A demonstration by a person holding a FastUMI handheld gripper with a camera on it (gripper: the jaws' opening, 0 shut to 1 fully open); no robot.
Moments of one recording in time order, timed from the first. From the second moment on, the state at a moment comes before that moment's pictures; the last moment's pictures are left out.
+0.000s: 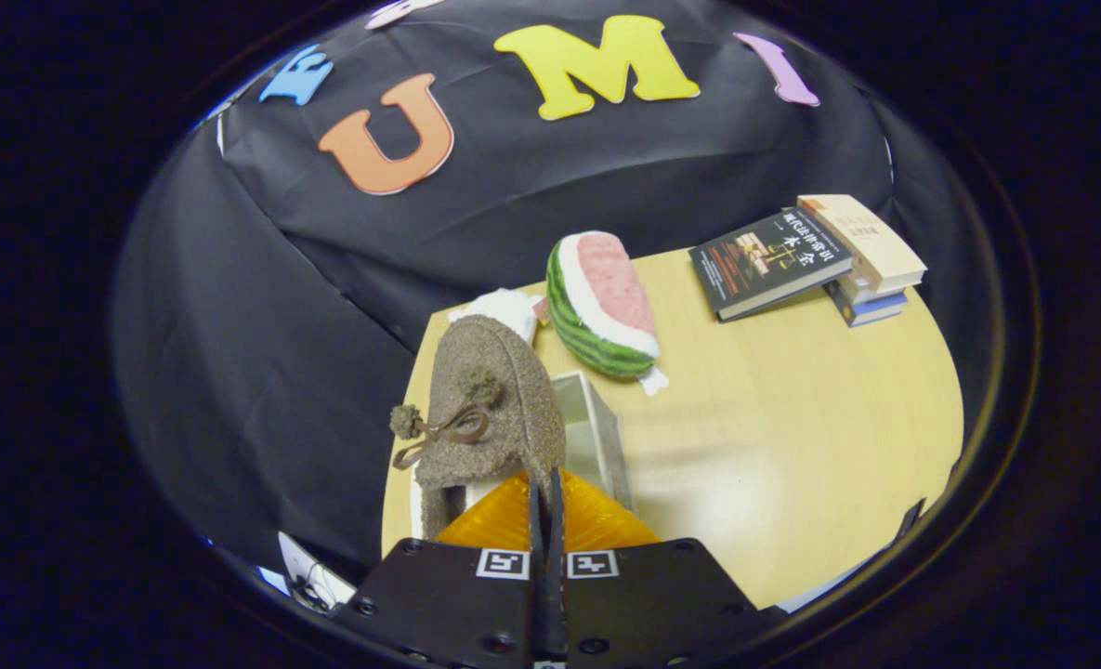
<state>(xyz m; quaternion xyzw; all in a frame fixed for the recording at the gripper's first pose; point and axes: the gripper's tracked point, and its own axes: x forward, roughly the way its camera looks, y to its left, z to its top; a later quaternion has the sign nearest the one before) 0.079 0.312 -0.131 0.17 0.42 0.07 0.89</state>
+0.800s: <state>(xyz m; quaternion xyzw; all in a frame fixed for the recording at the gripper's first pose) 0.079 0.306 -0.241 0.04 0.47 -0.05 0.88</state>
